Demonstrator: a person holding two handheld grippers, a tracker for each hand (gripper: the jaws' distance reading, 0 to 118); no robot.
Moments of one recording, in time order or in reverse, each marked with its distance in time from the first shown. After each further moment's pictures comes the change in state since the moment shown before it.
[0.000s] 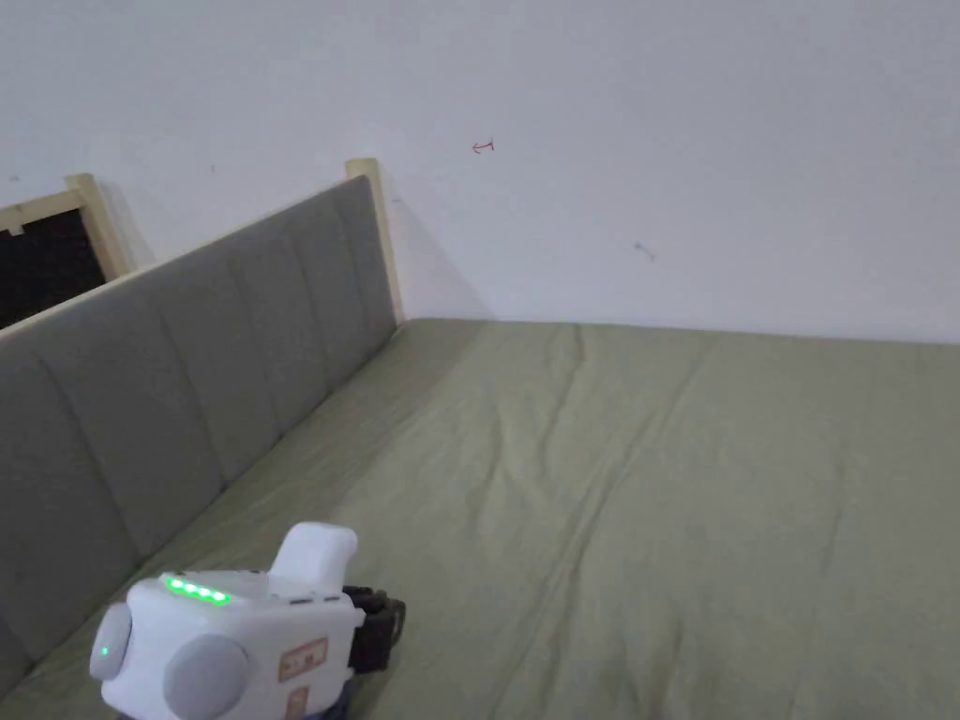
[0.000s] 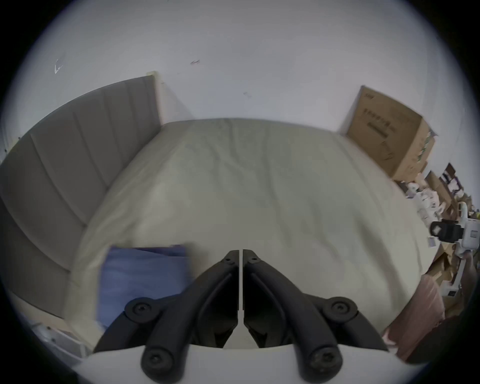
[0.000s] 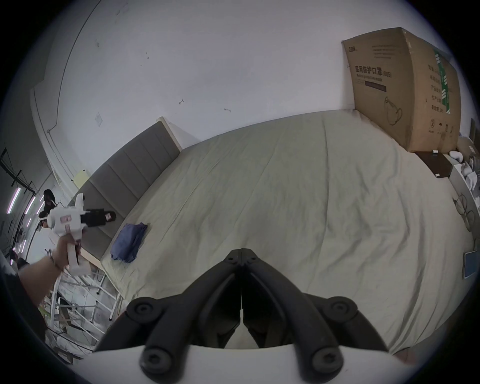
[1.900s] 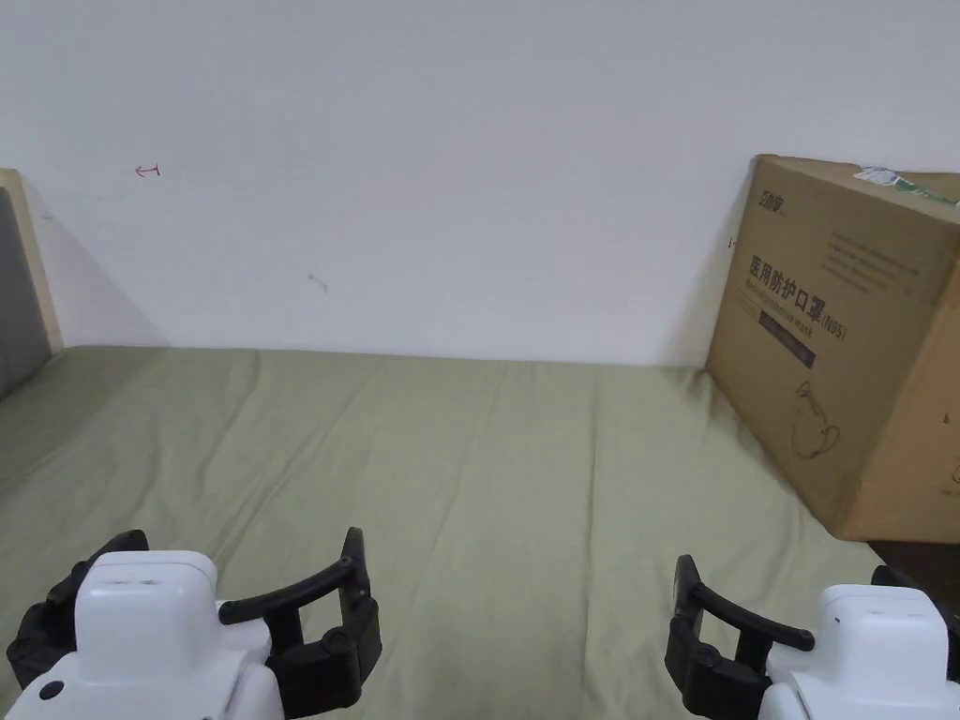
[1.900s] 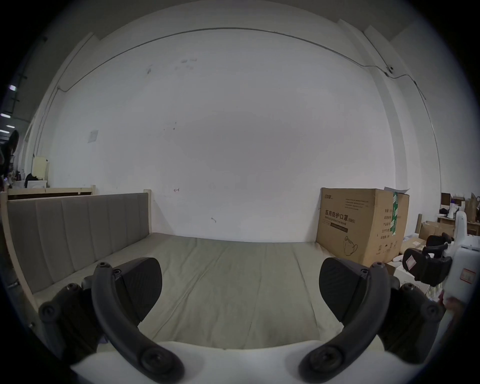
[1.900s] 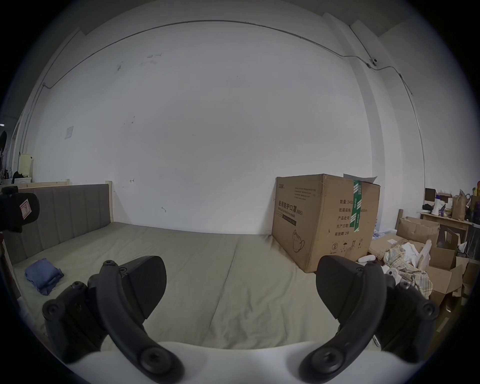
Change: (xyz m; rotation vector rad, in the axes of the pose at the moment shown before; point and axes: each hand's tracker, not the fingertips) left arm 0.270 -0.029 0.094 0.742 0.118 -0.048; right arm 0.007 0.005 0.099 0.692 -0.489 0.289
